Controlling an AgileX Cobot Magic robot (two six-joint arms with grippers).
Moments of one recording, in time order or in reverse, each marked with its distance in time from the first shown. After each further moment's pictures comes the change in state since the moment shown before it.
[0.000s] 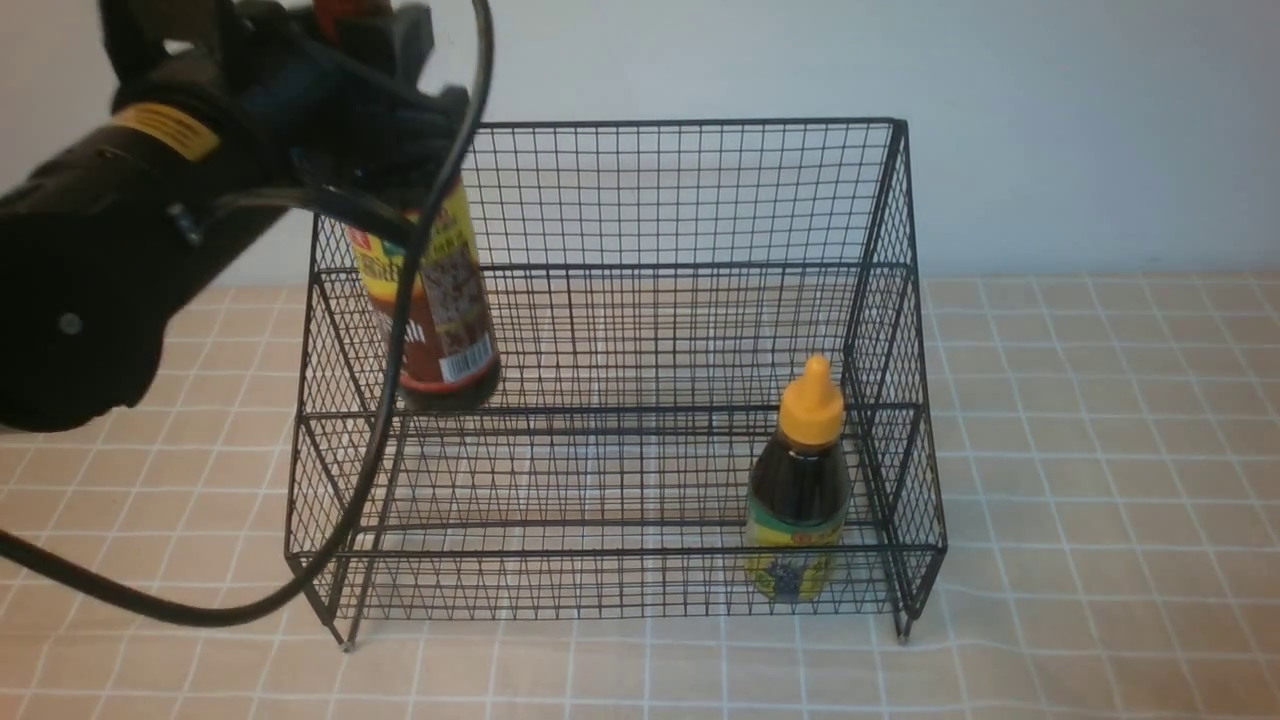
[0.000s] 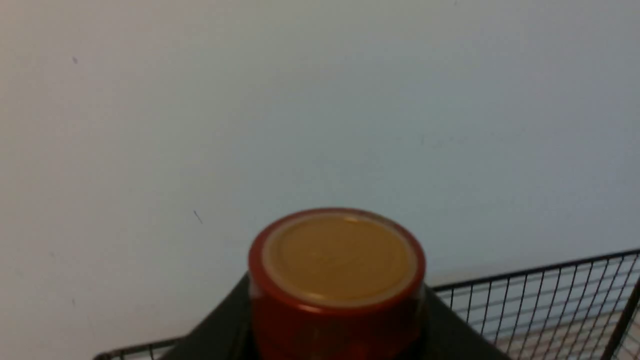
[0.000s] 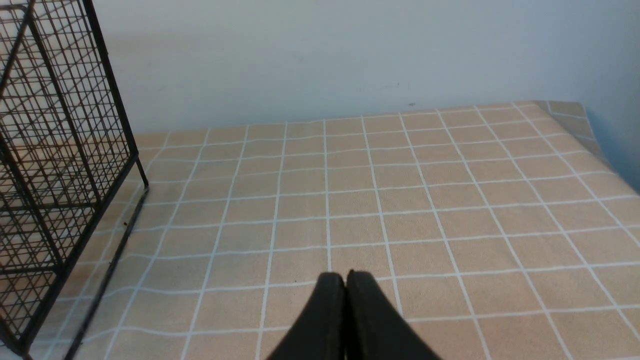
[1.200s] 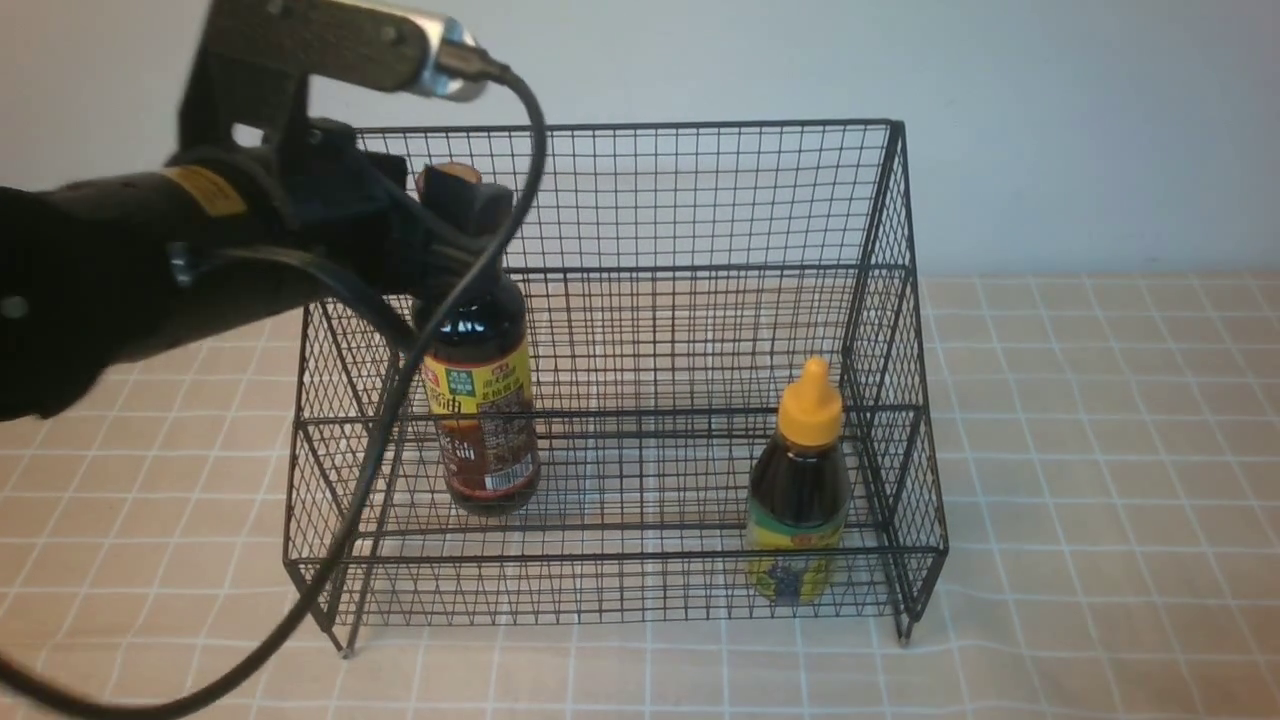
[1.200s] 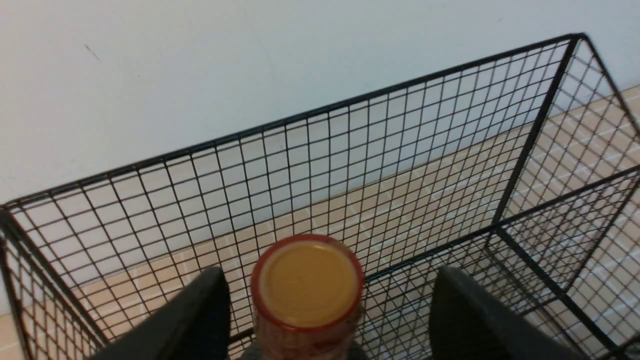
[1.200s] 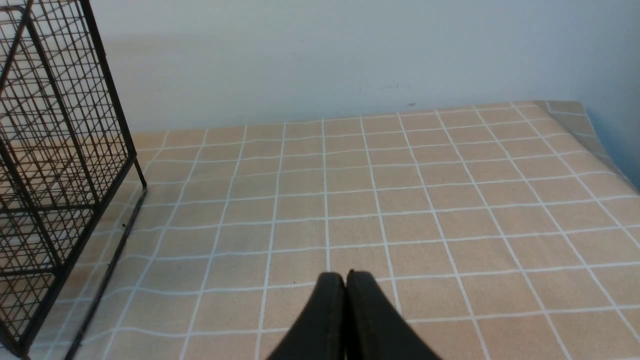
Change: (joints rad) right arm 0.000 0.000 0.000 0.000 0.000 0.000; left arm 0.001 -0.092 -0.019 0.021 0.440 0.037
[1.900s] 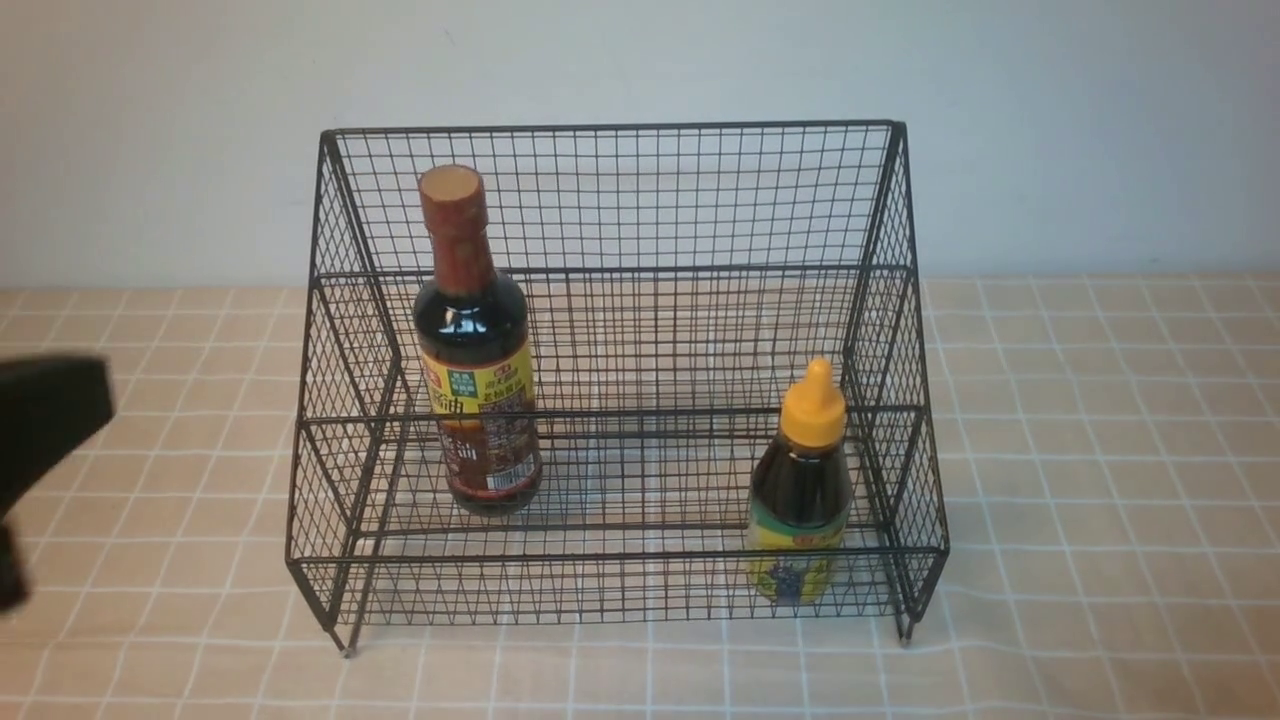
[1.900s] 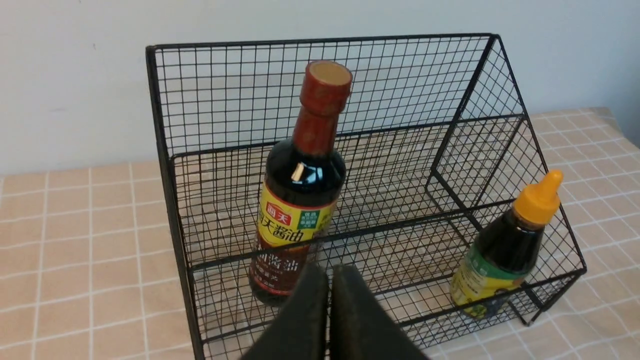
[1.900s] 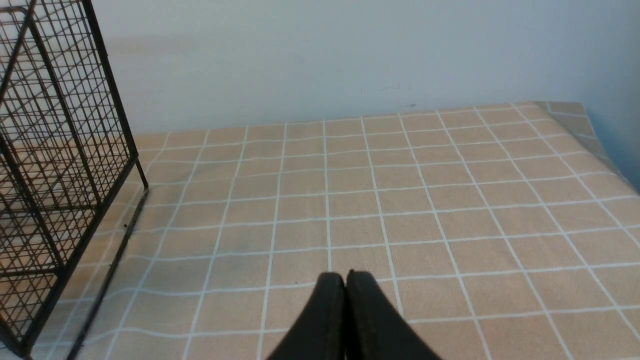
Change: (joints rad) right arm 0.000 0.000 0.000 0.000 0.000 0.001; left arm 0.177 -0.725 0.195 0.030 0.535 -0.205
